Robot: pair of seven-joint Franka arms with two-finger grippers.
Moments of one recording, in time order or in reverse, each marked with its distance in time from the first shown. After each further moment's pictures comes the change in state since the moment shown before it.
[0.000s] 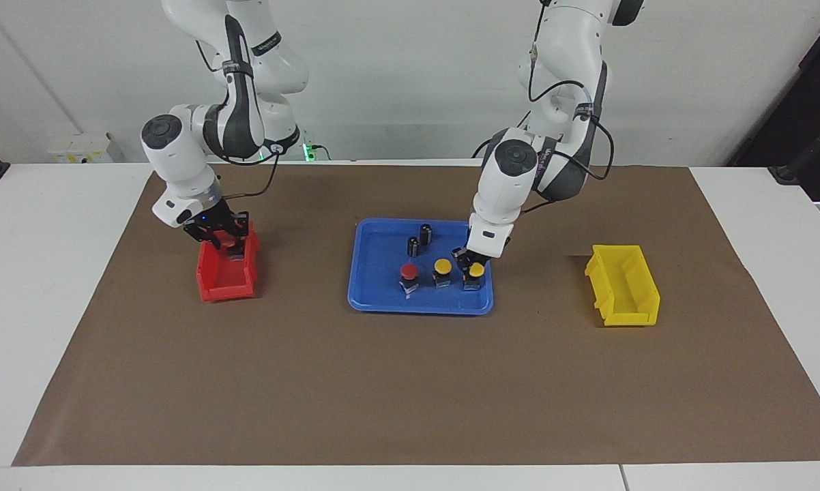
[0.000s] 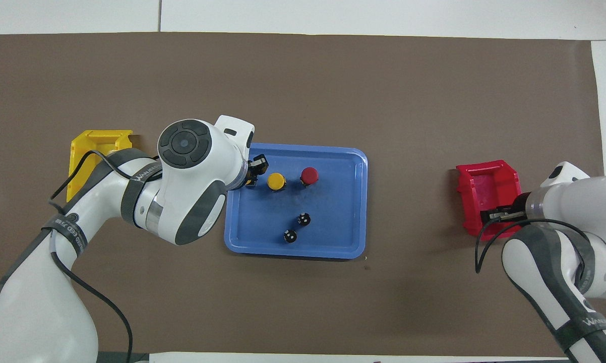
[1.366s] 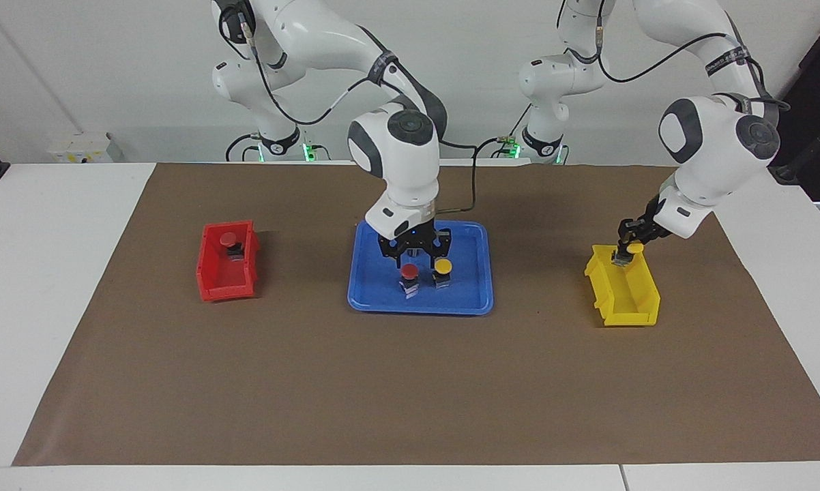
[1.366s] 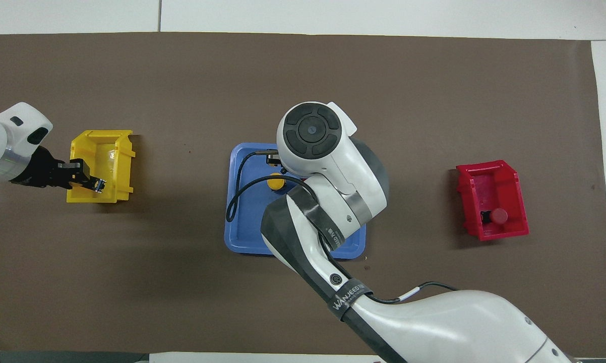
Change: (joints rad) left arm 0.571 -0.202 0.027 -0.129 0.005 -0.178 0.895; right arm 0.688 0.574 0.019 0.853 -0.044 -0.200 0.911
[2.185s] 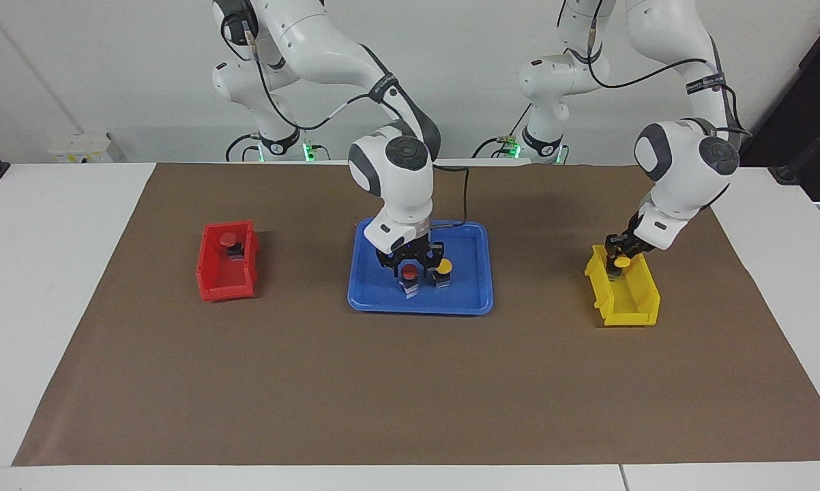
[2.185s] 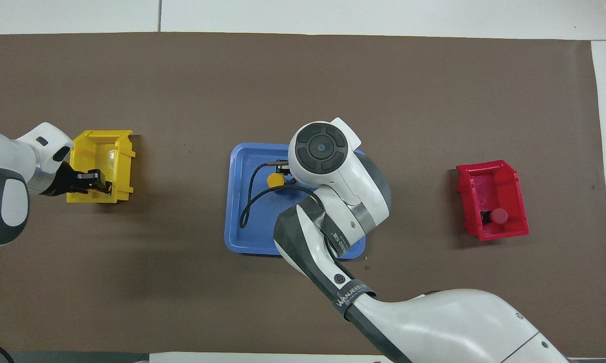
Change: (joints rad) left arm 0.002 0.005 0.001 -0.154 0.001 0.224 0.000; right arm -0.003 -0.036 -0.009 -0.139 0.000 0.114 0.000
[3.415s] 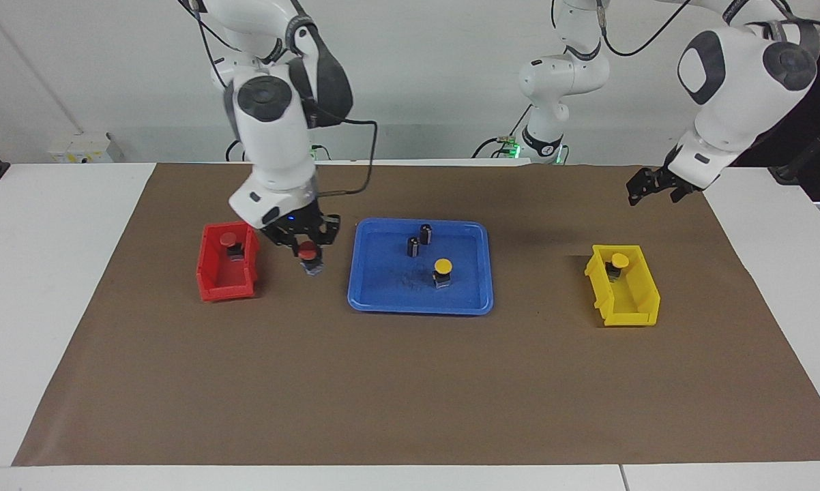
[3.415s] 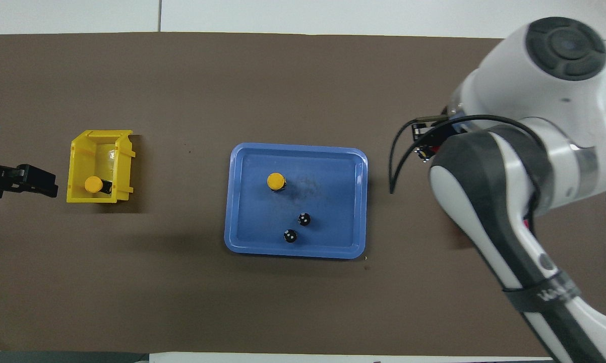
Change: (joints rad) left arm -0.027 -0.161 -0.028 0.381 0.073 -0.643 0.086; right arm -0.407 -0.299 -0.015 0.006 0.003 -0.407 -0.567
